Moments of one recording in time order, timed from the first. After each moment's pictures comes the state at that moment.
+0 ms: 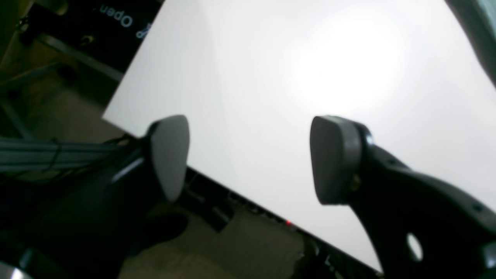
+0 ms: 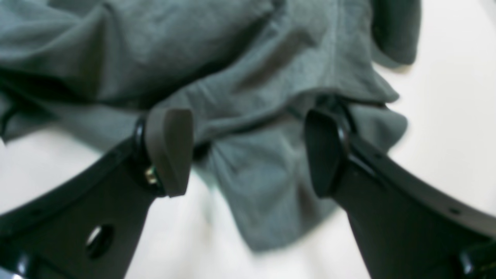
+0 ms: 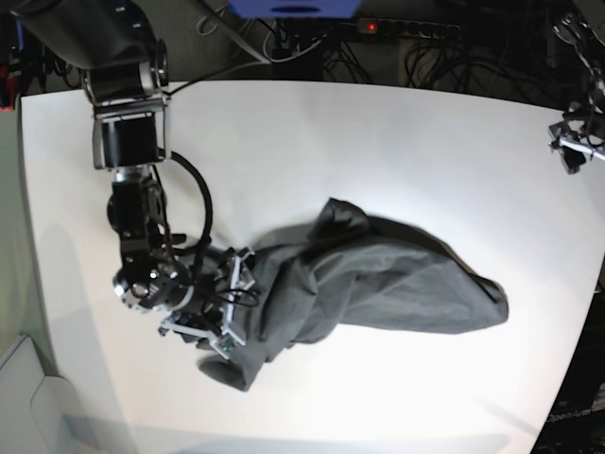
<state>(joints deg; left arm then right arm) 18.4 -12.8 -44.8 108.2 -20.7 -12.2 54.3 24.3 4.3 -3.6 71.3 -1.3 40.1 -44.2</state>
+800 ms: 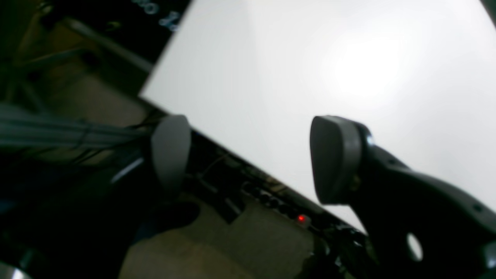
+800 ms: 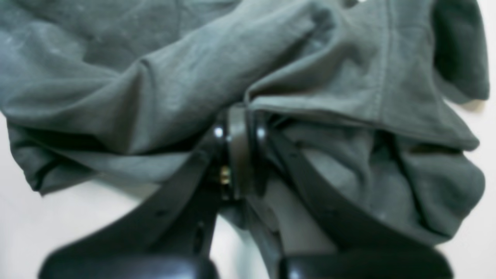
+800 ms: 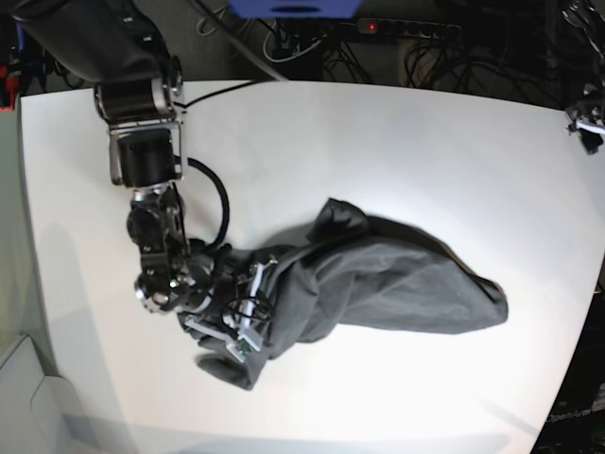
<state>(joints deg) 21.8 -12.8 -50.2 108.6 -20.3 -12.2 53.8 27.8 0.7 -2.0 60.7 -1.5 39.9 -37.5</state>
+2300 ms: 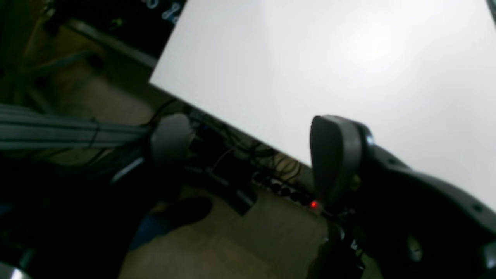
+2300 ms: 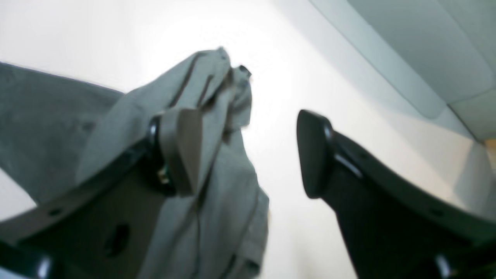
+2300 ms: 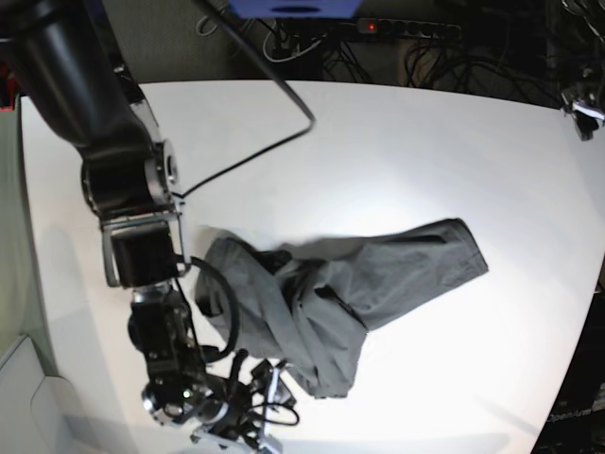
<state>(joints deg) 23.0 -10.9 -54.4 108.4 -20.8 -21.7 53.7 47.3 -0.4 -8.4 55.4 -1.5 35.9 -41.8</state>
